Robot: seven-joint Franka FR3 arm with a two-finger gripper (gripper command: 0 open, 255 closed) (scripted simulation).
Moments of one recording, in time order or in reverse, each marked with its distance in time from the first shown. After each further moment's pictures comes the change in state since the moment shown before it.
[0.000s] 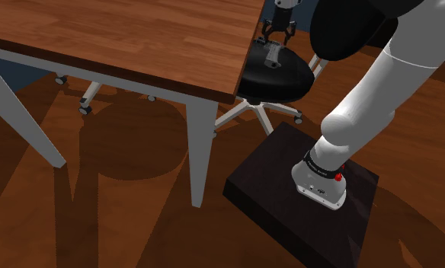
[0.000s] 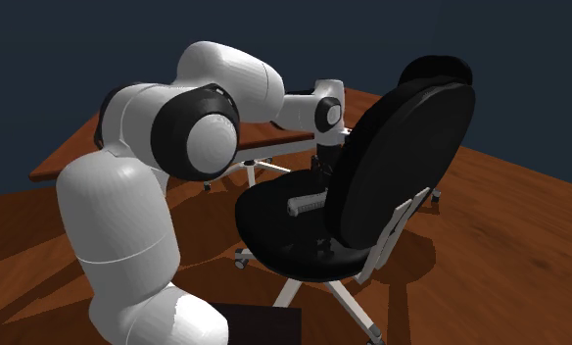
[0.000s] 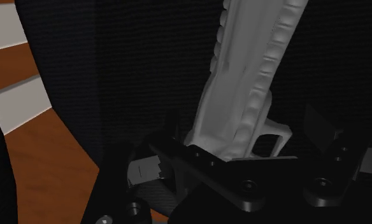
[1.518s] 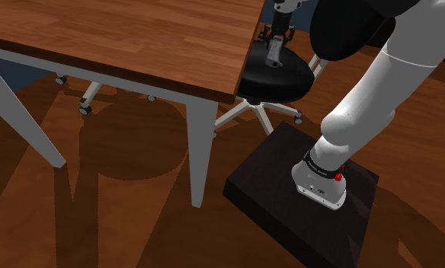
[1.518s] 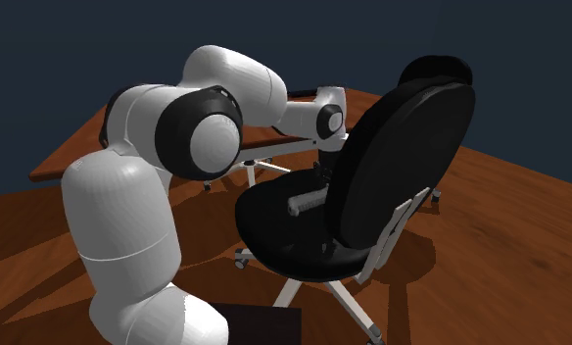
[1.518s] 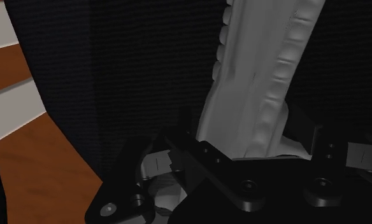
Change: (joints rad) arm -0.006 0.017 -0.006 -0.024 0.001 0.042 0.002
